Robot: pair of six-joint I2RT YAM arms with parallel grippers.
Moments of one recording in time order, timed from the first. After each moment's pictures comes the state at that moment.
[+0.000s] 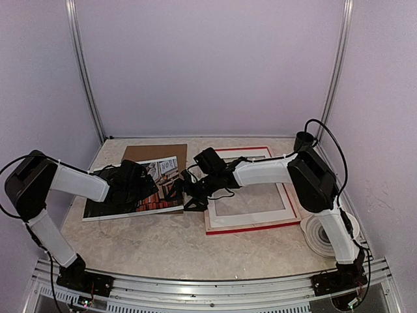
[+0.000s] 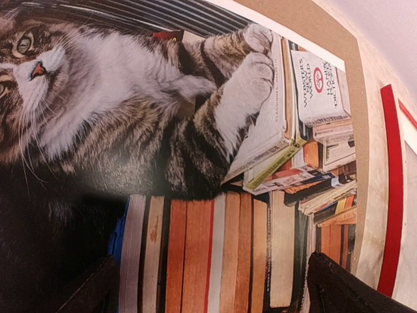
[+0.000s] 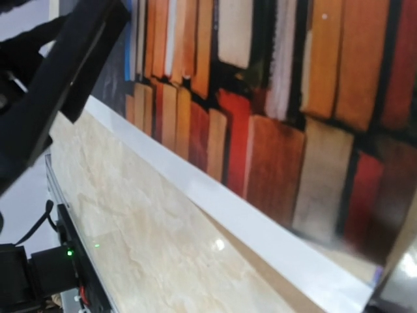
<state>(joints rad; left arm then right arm) -0.51 1.65 0.71 0.13 -0.30 -0.90 0.89 2.36 1.77 -0.18 -0.65 0.86</state>
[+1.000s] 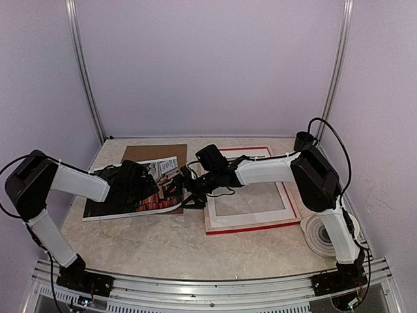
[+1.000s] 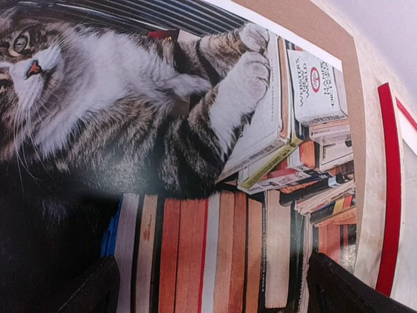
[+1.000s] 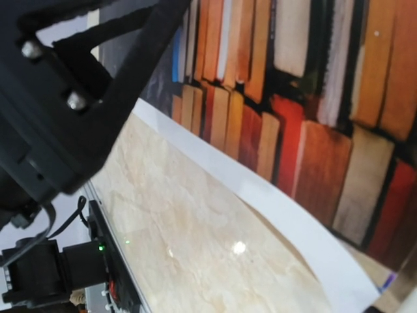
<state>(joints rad) -0.51 1.66 0.71 0.13 -0.30 -0.90 0.88 2.33 1.74 -0.11 -0.69 0.91</state>
